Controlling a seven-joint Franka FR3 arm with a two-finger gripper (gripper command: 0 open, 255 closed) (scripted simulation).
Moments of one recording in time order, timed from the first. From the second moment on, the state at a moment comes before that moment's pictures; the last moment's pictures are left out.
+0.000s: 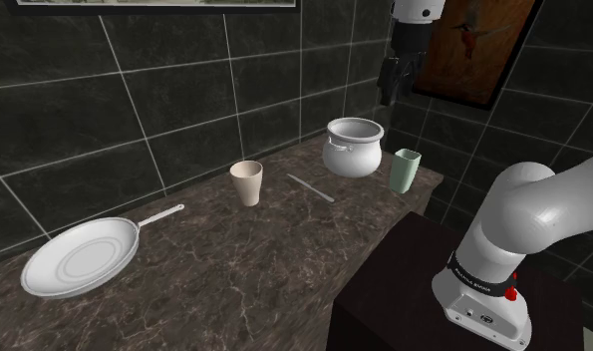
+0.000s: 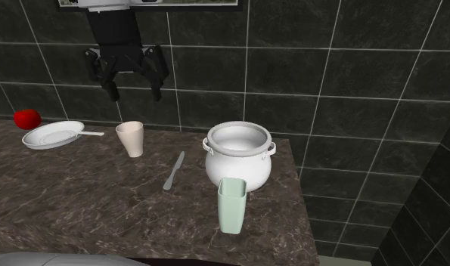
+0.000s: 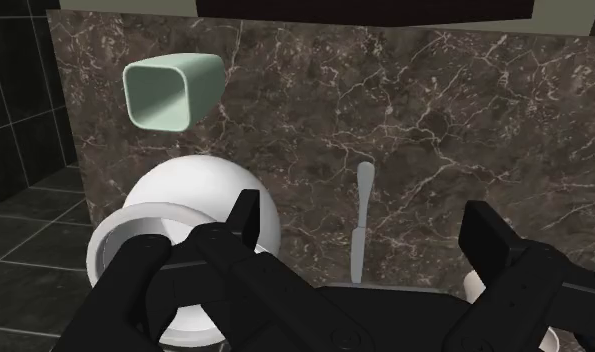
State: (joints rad) arm -0.02 -0.80 0.01 -2.26 -0.05 1.51 0.08
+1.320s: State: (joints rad) arm -0.14 -0.78 -0.32 -2.70 -0.25 1.99 -0.19
